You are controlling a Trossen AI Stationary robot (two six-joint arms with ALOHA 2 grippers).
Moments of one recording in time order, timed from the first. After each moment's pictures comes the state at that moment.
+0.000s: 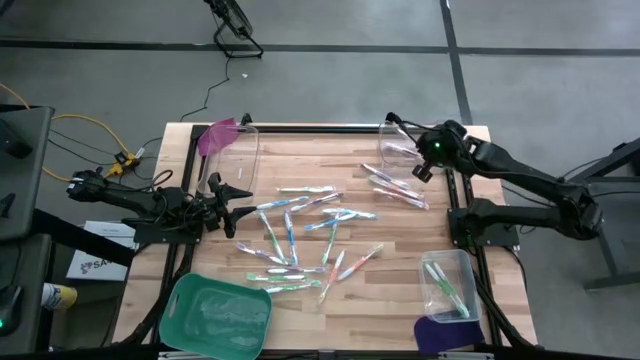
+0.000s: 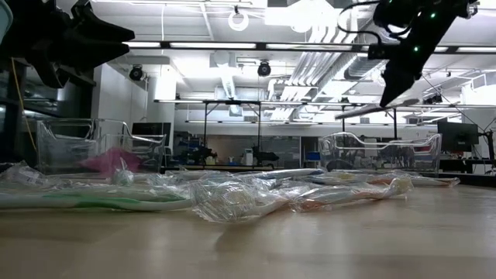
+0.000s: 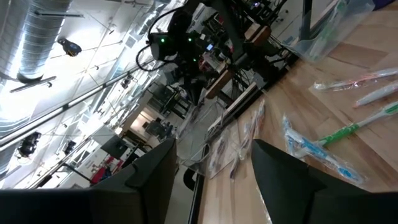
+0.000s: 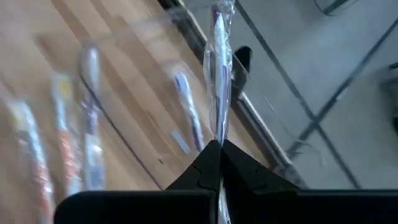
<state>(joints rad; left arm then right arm) -0.24 0.24 0.08 0.31 -0.40 0.94 -0.62 0.92 0.78 -0.75 0.41 -0.22</state>
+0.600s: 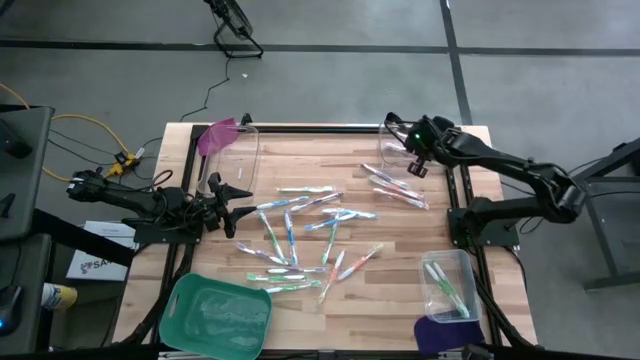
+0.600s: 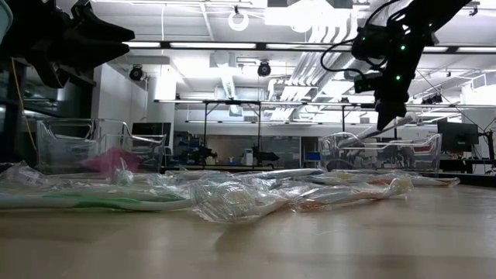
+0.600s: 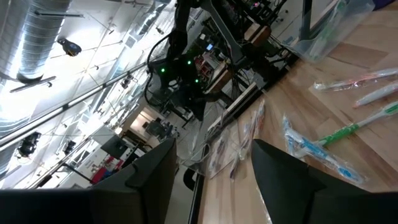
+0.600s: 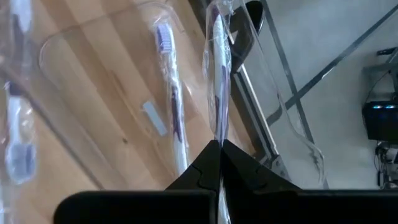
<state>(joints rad) -0.24 0.24 0.08 0.31 -0.40 0.94 -0.72 1.17 0.78 -0.65 0.44 -0.37</state>
